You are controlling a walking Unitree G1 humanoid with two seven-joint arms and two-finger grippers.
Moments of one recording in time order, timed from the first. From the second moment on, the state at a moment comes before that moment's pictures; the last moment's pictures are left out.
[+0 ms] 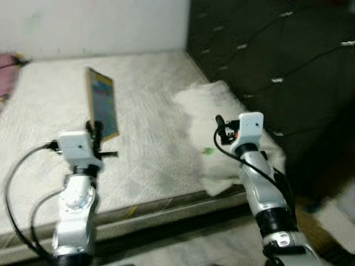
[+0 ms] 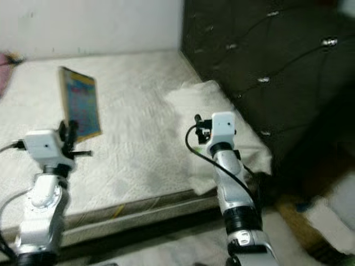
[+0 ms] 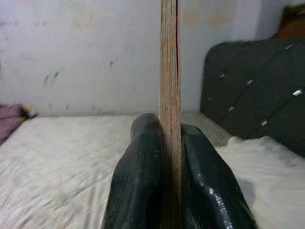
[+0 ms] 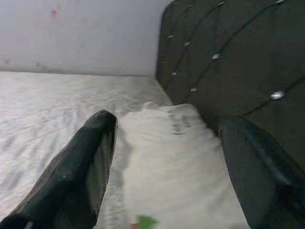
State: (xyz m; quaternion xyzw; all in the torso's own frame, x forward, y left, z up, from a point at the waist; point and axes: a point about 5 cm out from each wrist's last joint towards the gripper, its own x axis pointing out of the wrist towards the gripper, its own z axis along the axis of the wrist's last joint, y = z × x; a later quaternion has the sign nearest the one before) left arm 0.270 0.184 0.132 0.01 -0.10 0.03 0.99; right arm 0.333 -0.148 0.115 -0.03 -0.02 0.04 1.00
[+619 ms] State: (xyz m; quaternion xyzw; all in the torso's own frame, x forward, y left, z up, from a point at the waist) left arm 0.273 0.166 0.129 -0.01 -0.09 0.01 1.00; right arm 0.336 -0.156 0.116 -0.04 -0.02 0.03 1.00
